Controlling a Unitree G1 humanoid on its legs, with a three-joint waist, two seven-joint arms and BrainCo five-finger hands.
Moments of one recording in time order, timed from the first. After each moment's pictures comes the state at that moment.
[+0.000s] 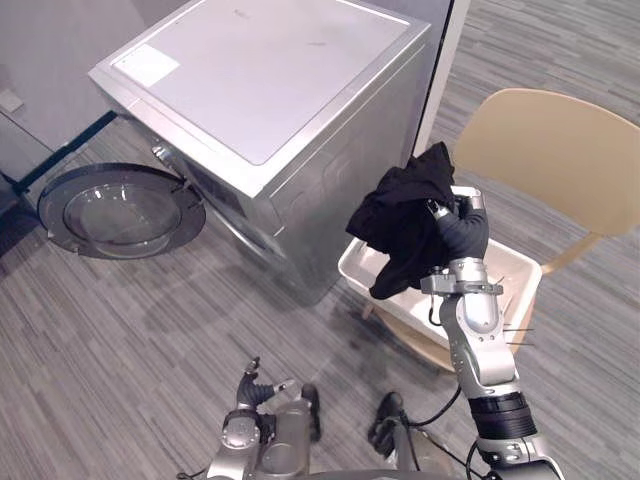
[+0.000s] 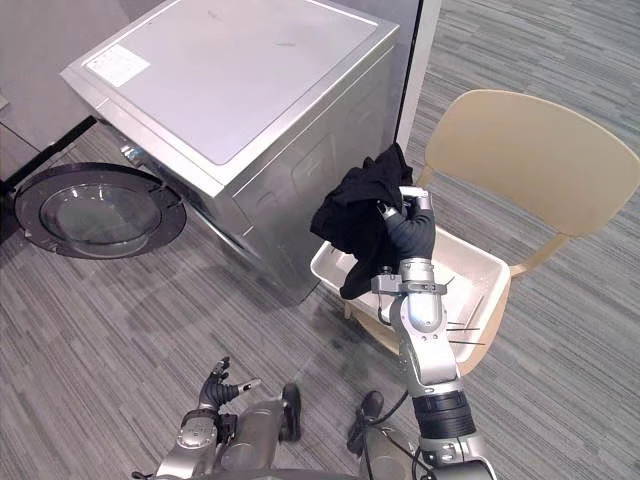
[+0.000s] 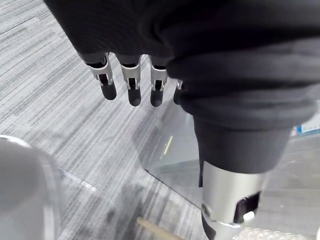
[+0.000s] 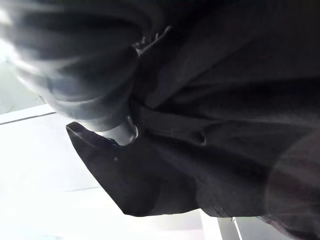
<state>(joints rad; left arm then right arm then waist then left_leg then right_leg) 0.10 0.04 -0.06 0.61 0.09 -0.08 0.20 -0.18 -0.13 0.04 -0.16 0.17 -0.21 -0.17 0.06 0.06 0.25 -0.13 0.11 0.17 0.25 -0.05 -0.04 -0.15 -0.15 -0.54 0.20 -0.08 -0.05</state>
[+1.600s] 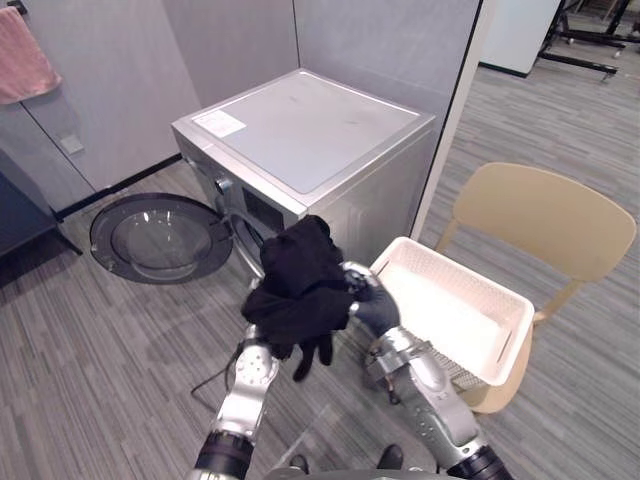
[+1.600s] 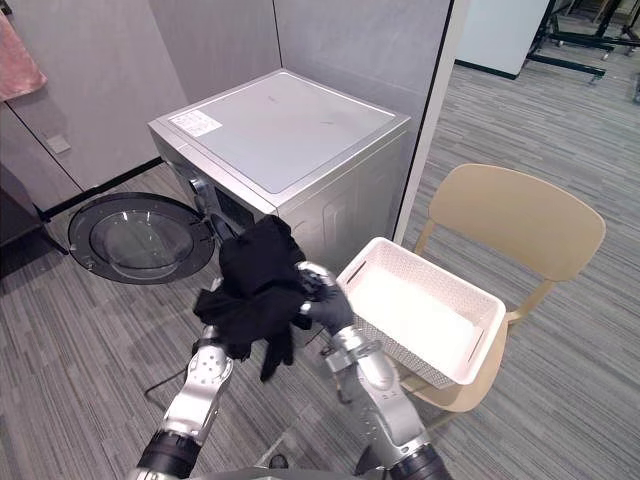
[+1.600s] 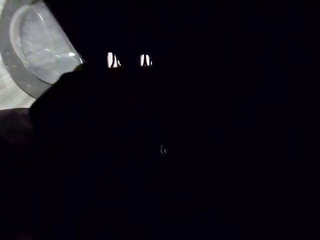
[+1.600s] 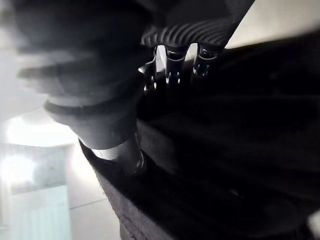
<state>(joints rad) 0.03 0.04 -0.07 0.25 0.21 -0.11 0.32 0.04 -0.13 0.33 -0.04 0.25 -0.19 0.09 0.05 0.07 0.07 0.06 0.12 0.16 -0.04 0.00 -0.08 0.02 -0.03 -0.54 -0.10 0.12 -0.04</state>
